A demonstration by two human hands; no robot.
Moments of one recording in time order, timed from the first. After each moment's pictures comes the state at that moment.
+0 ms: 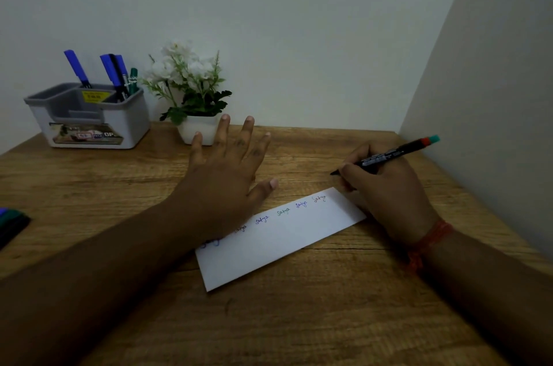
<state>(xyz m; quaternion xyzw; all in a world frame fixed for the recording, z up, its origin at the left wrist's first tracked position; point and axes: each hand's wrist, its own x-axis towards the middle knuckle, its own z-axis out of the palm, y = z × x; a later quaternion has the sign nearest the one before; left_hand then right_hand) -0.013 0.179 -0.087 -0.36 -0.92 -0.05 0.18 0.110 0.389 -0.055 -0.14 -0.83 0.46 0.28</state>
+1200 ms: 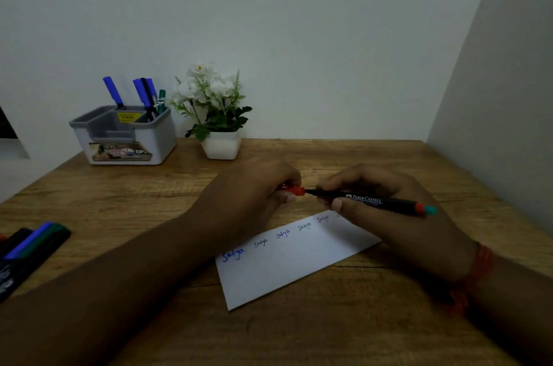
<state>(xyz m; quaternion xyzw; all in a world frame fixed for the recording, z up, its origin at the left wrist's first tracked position) 0.003 0.174 -0.059 -0.48 -0.83 -0.22 0.19 0.126 0.374 -0.047 0.08 -0.85 0.49 0.17</state>
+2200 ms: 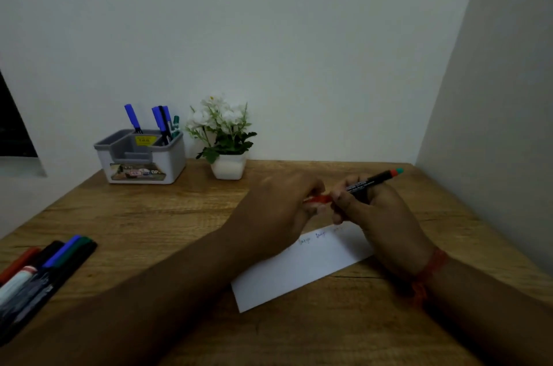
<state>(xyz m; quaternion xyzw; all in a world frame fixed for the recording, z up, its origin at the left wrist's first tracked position) 0.023 0.194 -0.047 -0.50 -0.79 -0.27 0.23 0.112 0.364 -0.043 -0.02 -0.79 0.58 0.22</state>
